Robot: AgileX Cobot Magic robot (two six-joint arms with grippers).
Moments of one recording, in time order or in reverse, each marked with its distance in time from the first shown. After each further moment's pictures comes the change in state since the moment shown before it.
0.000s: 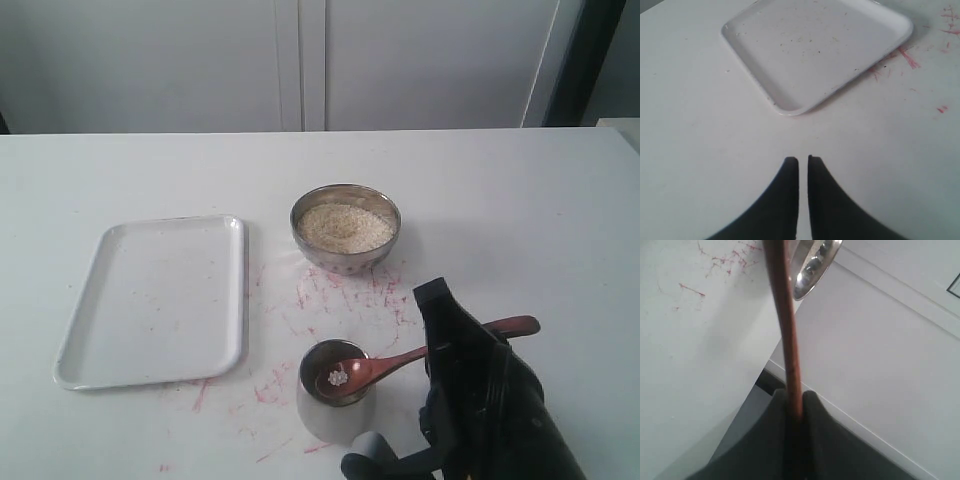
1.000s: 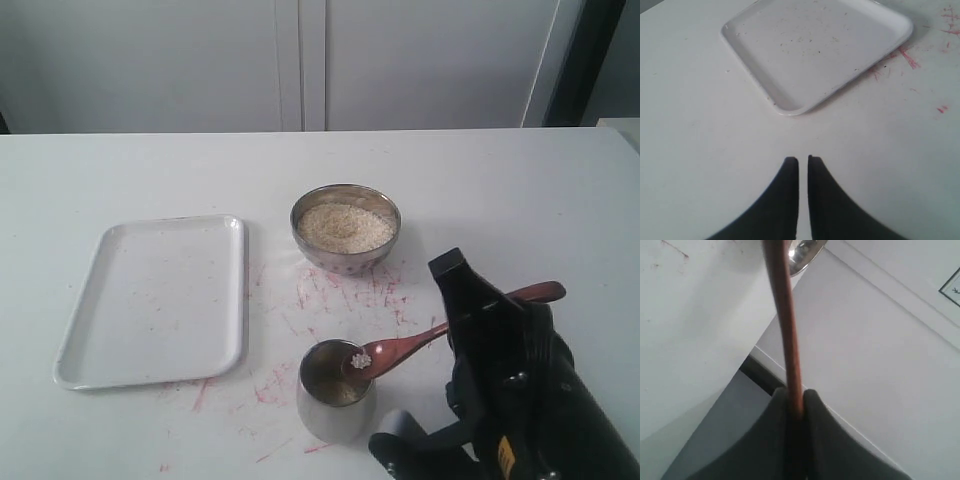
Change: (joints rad) left arm 0.000 0.000 0.000 0.000 0.000 0.000; right arm -0.049 -0.116 0.002 -0.003 0.000 -0.222
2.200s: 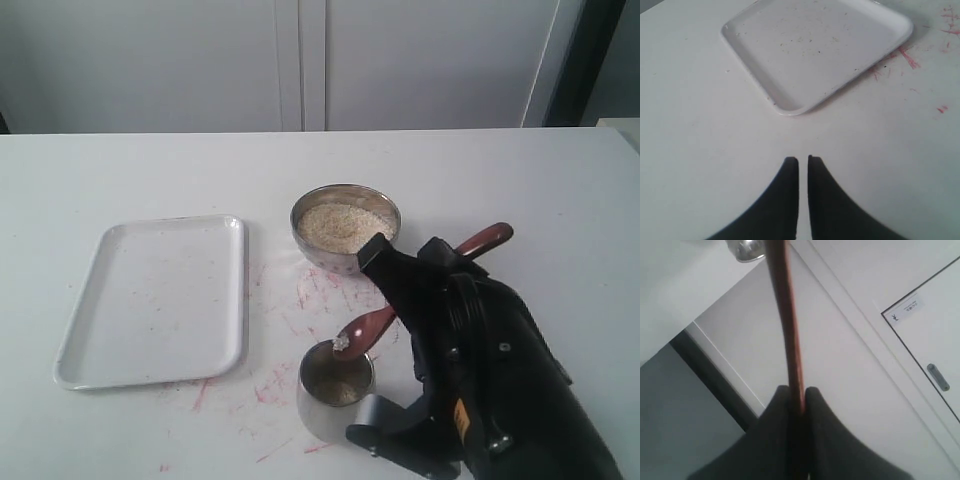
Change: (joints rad) left arm 0.000 0.000 0.000 0.000 0.000 0.000; right arm -0.049 0.047 -0.071 -0.159 0.000 -0.287
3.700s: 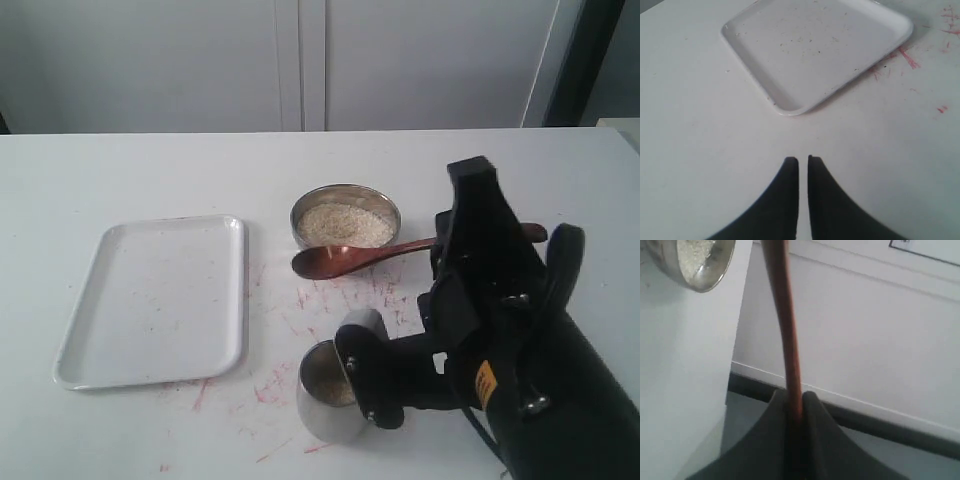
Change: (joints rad) left arm 0.000 0.000 0.000 0.000 0.000 0.000; right arm -0.029 -0.080 -0.029 0.013 -0.002 0.546
